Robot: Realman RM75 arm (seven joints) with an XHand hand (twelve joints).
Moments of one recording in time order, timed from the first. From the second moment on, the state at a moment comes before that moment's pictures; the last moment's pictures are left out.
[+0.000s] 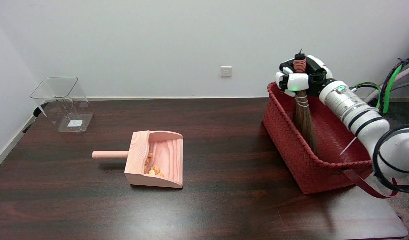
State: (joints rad) arm -0.22 -0.69 1.65 -1.85 -0.69 0.31 -0.22
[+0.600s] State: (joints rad) arm -0.16 -0.79 1.57 -1.81 -0.80 0.28 -0.18
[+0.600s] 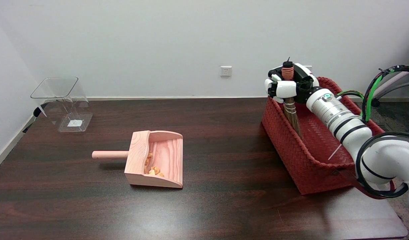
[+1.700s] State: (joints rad) arm -0.14 -0.82 1.59 -1.78 -0.87 0.30 -0.16
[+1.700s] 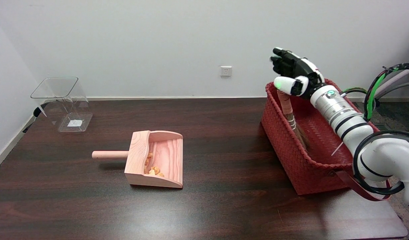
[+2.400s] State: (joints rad) arm -0.08 -0.81 1.67 -1.84 -1.05 0.37 -0.15
